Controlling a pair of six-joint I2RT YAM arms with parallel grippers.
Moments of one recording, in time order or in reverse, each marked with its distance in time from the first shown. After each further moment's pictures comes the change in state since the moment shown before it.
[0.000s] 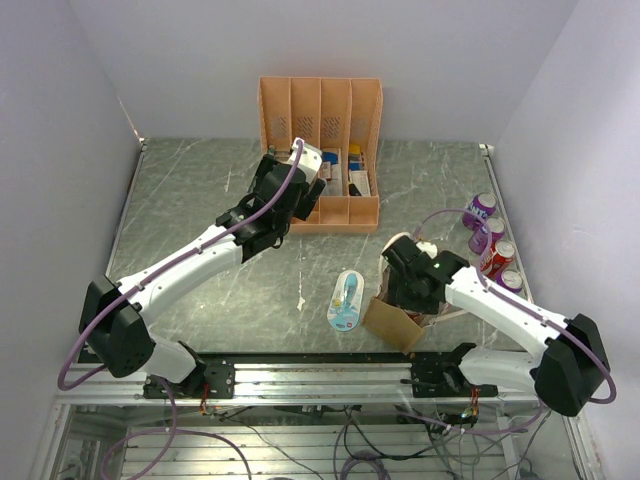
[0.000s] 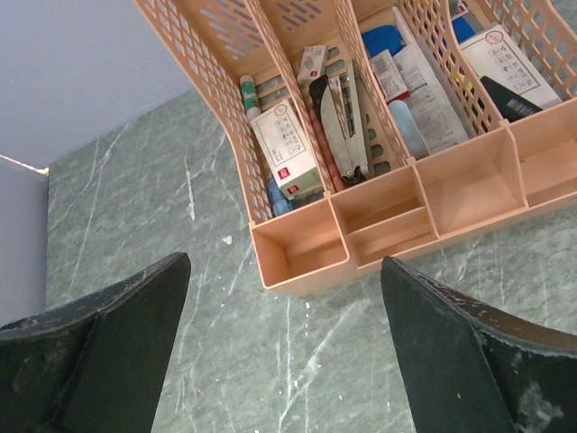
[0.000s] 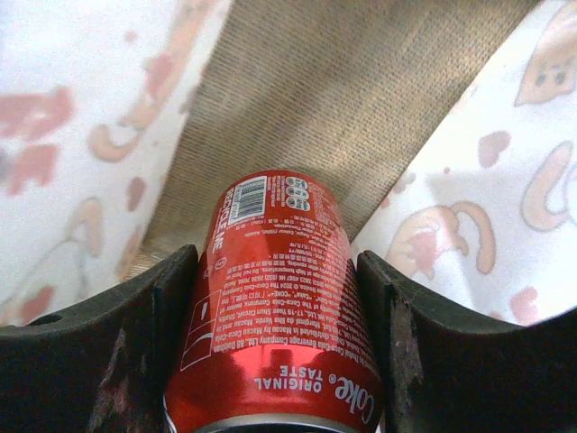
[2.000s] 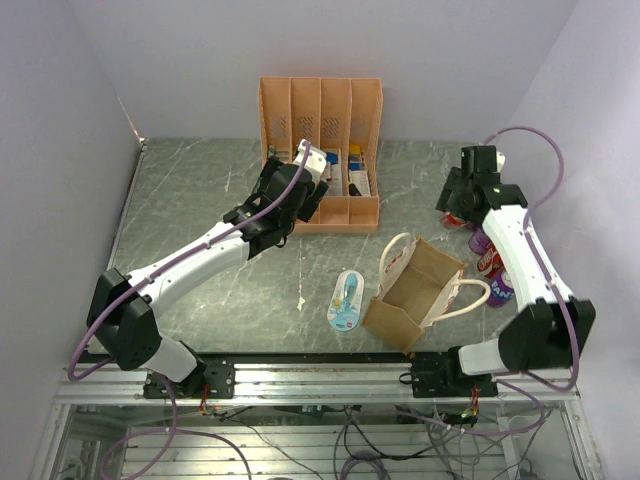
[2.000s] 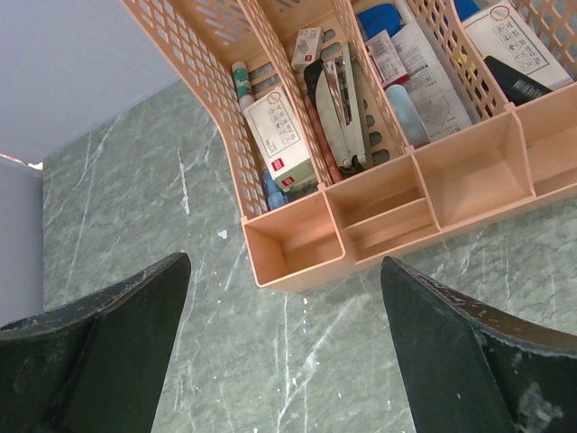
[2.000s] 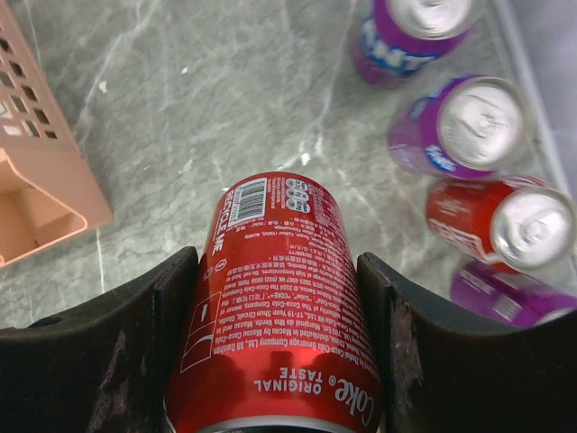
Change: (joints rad) left arm 0.000 0.048 0.015 -0.013 0.002 0.000; right arm -0.595 0.187 0.532 0.183 0.080 -0.451
